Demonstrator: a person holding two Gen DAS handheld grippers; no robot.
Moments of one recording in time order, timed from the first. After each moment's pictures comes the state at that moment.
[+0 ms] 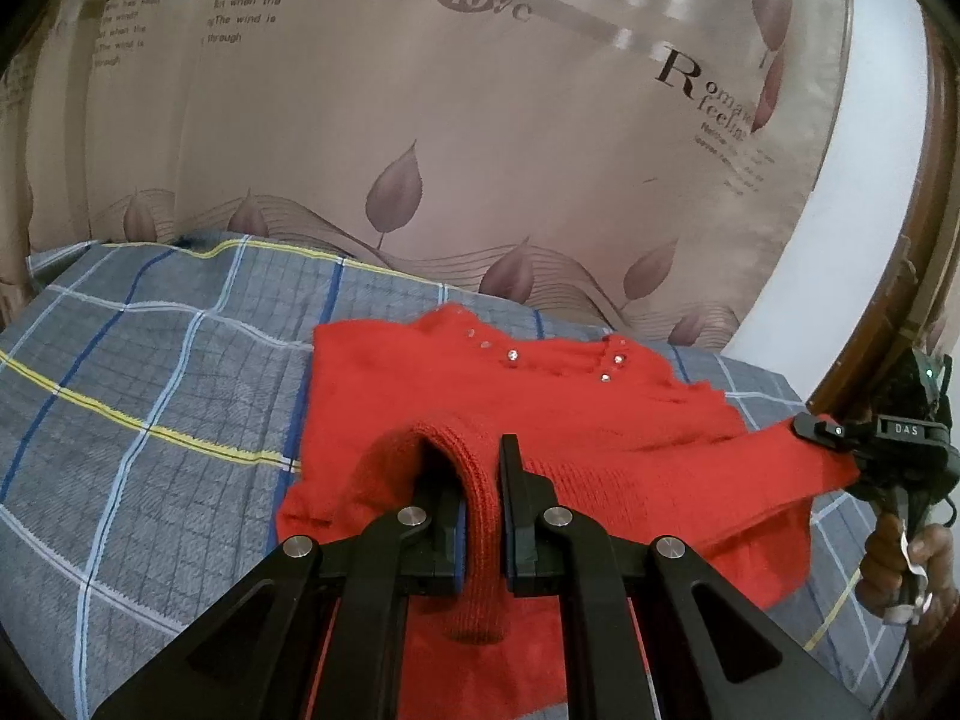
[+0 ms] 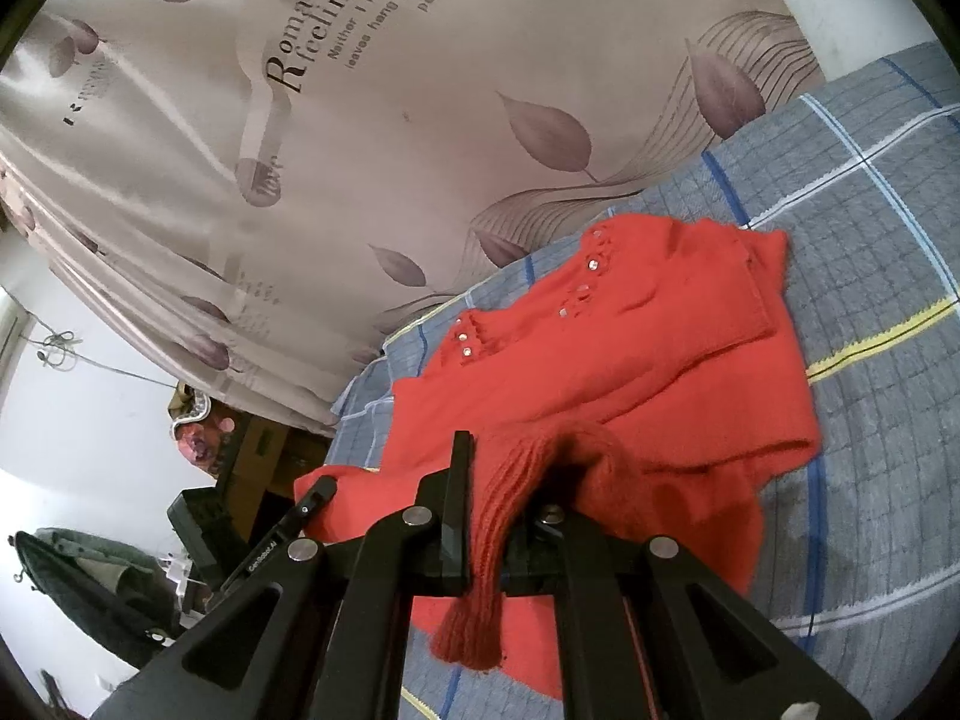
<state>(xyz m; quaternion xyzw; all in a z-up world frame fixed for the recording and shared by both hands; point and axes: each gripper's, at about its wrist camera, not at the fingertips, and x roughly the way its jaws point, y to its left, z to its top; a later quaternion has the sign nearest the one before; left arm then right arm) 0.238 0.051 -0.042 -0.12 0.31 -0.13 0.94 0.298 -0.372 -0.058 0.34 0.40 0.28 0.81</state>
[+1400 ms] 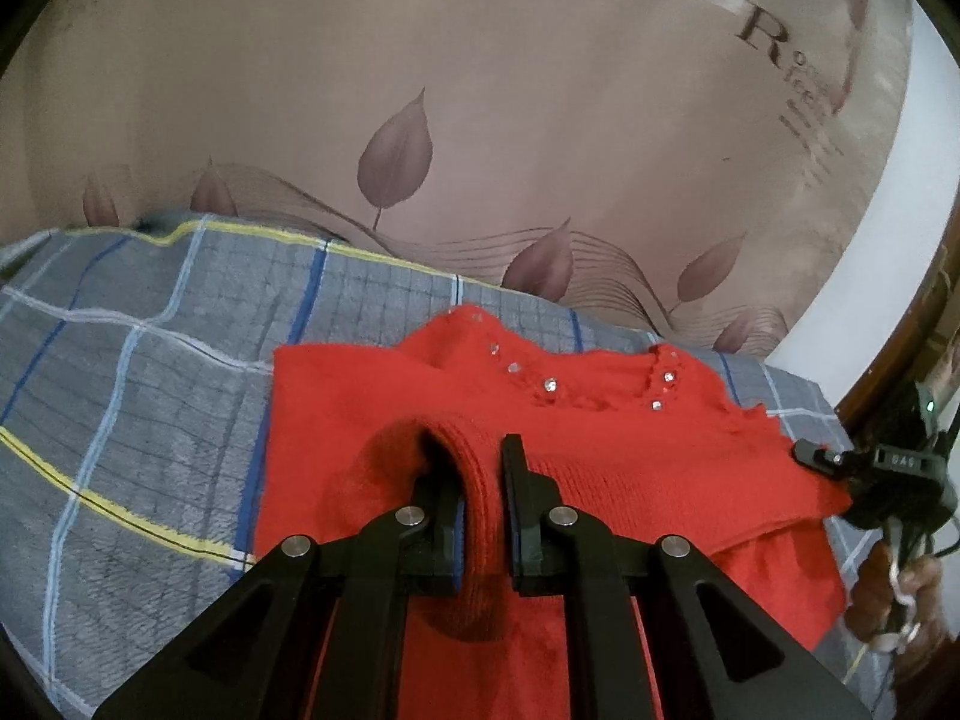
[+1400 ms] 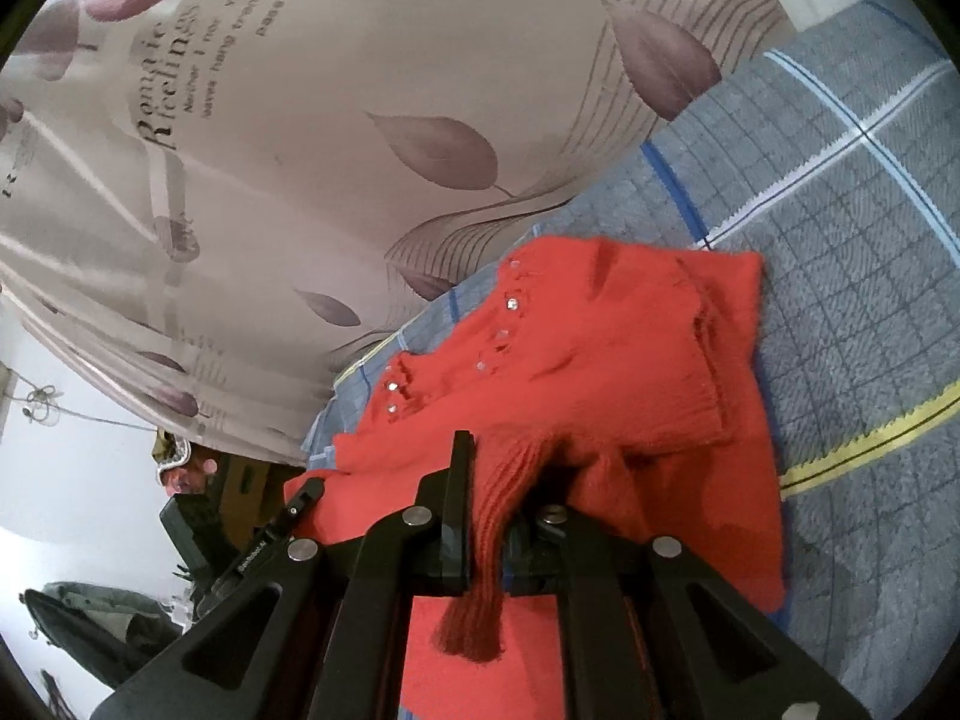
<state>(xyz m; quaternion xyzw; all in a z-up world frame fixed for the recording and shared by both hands) 0.328 0.043 -0.065 -0.14 0.35 -0.13 0.92 0.362 -0.393 -0.104 0.38 0.41 0.24 0.79</state>
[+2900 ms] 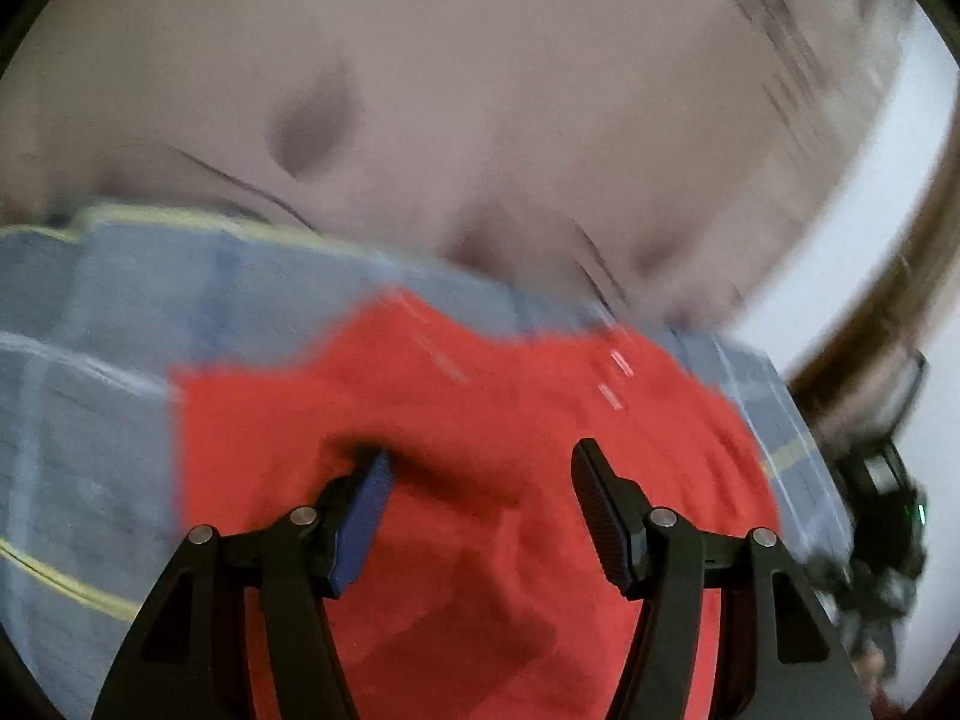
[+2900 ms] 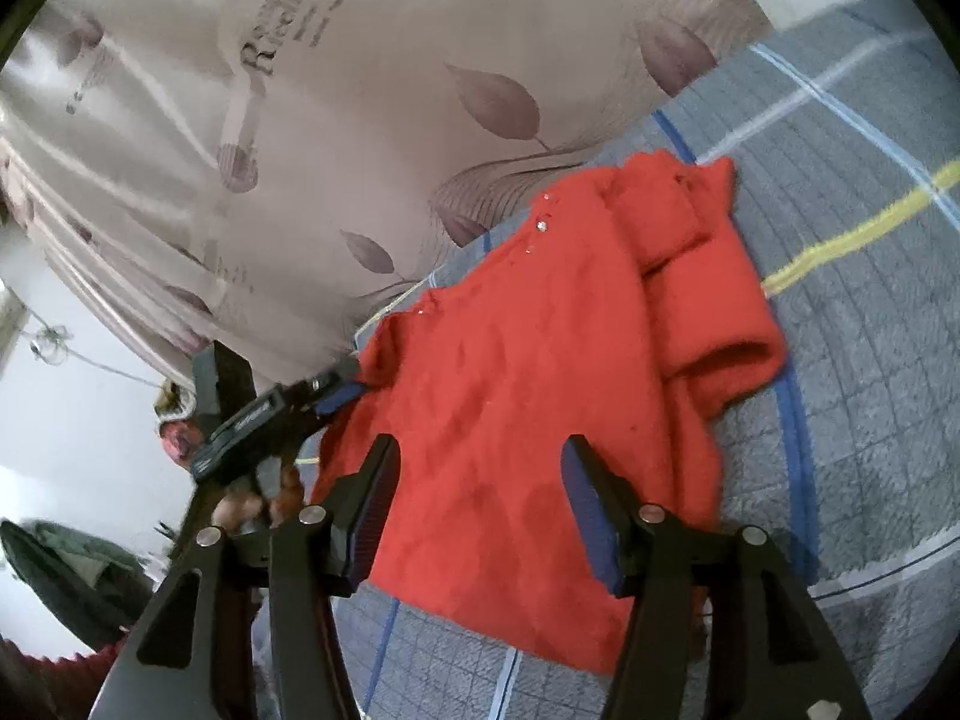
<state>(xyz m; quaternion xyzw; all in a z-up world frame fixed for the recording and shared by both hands) 0.368 0.046 -0.066 -0.15 0.37 -0.18 0.90 0.271 -0.379 -0.121 0.36 0.38 0.27 0.81</state>
